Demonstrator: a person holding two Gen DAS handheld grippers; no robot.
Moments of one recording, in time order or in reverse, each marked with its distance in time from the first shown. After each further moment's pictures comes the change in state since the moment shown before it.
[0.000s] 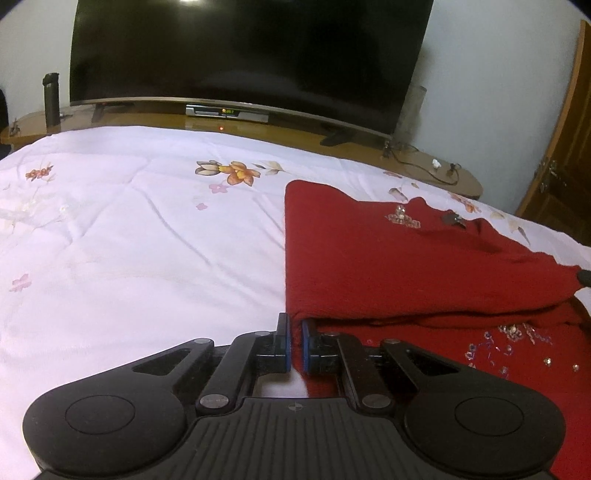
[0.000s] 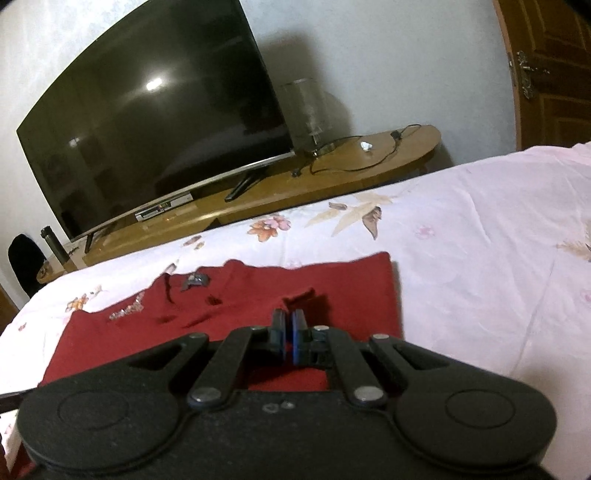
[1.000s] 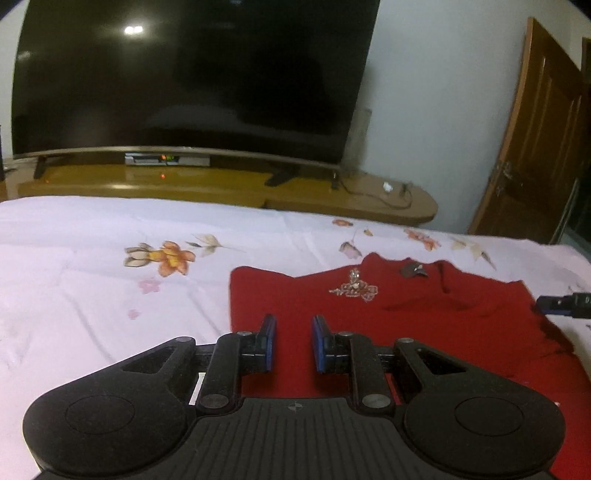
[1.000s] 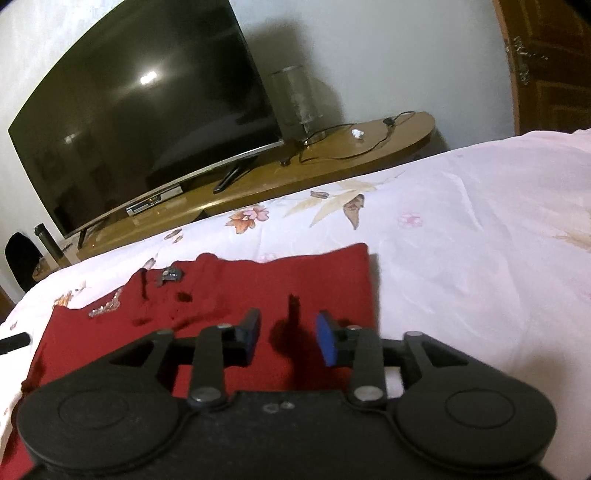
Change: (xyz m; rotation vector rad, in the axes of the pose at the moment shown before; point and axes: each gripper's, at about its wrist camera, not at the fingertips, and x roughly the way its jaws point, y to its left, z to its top) left arm 0.036 -0.024 0.063 0.127 -0.083 -0.150; right arm 0.027 -0.029 0.007 0.014 0.039 0.012
